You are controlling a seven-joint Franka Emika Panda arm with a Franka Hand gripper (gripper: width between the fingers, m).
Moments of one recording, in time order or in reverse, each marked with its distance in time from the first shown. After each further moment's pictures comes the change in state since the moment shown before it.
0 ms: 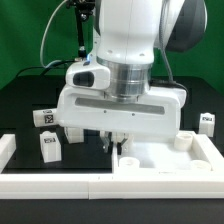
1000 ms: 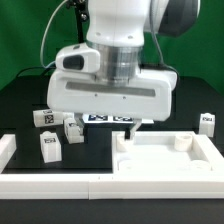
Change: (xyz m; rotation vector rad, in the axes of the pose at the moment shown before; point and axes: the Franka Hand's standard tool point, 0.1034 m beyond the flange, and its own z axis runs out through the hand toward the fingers) arm -0.020 0.025 -0.049 0.005 -0.024 -0.055
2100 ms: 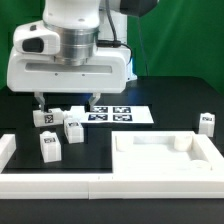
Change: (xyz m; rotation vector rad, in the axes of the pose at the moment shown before) arm -0.046 0.063 0.001 -0.005 -0.260 -0.175
